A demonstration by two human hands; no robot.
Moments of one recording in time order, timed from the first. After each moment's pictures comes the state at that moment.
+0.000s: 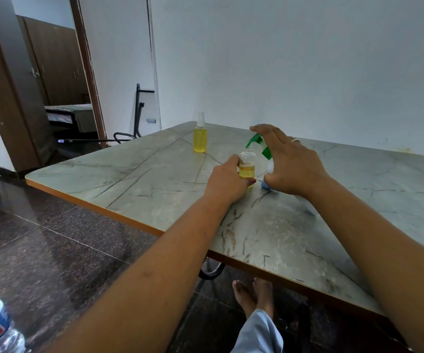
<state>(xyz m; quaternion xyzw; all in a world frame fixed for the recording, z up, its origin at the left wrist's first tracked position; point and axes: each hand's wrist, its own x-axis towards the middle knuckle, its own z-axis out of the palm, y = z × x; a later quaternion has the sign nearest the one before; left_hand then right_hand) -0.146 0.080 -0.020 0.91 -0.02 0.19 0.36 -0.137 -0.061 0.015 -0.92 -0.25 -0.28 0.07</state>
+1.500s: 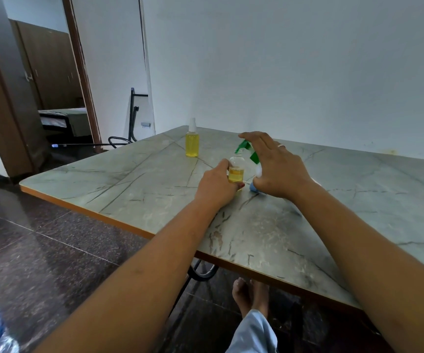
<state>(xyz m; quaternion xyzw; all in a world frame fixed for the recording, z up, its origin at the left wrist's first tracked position) -0.148 0.079 -0.021 0.92 -0.03 0.19 0.35 -0.137 -0.067 0.015 -0.91 -0.27 -0.29 0.09</state>
